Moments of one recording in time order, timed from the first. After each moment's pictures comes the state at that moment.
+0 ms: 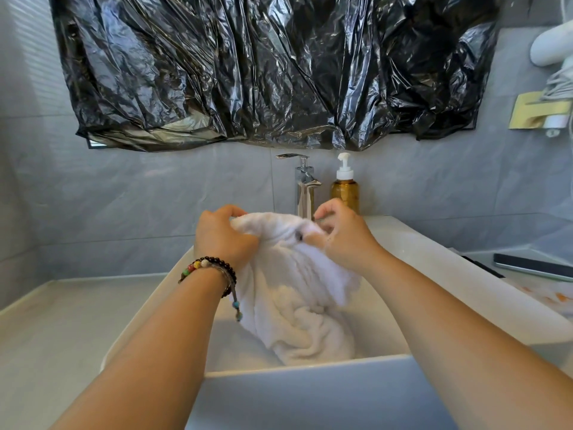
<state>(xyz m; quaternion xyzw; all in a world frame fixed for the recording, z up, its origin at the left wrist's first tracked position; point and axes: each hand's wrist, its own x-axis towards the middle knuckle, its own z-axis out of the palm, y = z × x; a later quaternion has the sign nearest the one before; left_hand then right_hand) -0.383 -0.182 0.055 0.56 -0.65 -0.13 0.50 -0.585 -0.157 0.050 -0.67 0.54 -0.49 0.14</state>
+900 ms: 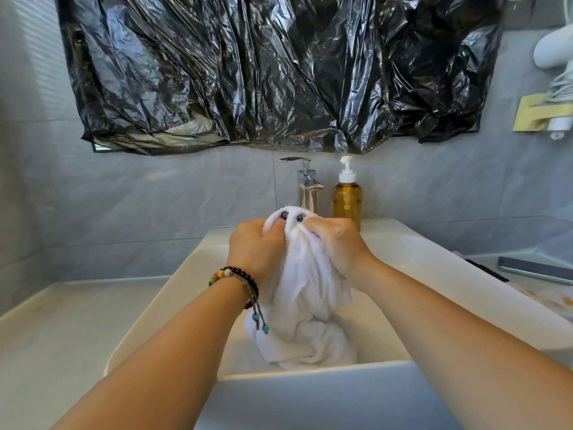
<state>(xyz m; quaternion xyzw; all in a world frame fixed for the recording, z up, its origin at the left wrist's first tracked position) -0.419 -0.169 0.050 0.49 -0.65 -0.25 0.52 -0.563 -0.147 0.052 -0.57 0.47 -0.59 0.33</state>
